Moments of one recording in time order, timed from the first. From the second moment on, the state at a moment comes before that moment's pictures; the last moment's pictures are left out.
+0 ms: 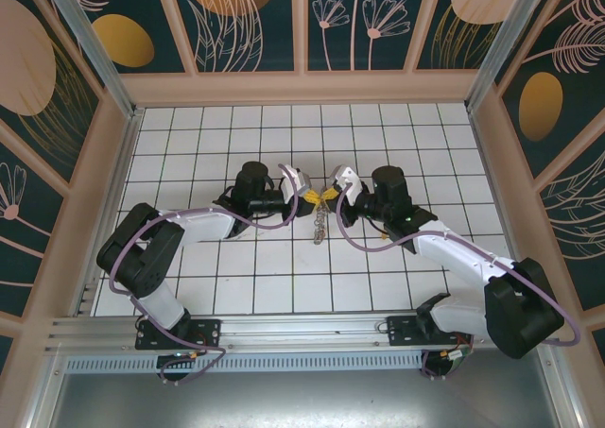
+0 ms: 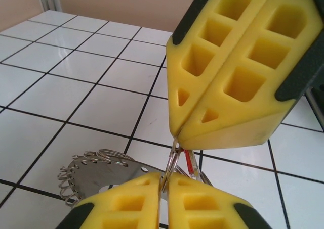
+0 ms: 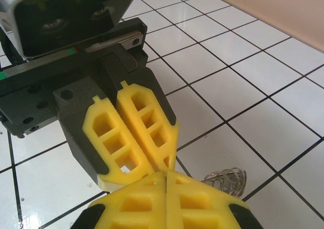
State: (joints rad) left arm -0.61 1.68 0.80 0.51 0.75 0.15; right arm 0.55 1.22 0.65 0.12 -0.47 -0.23
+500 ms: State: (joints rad) left arm -0.61 1.68 0.77 0.58 0.73 0.11; right arm 0.53 1.22 0.62 0.16 -0.47 -0.20
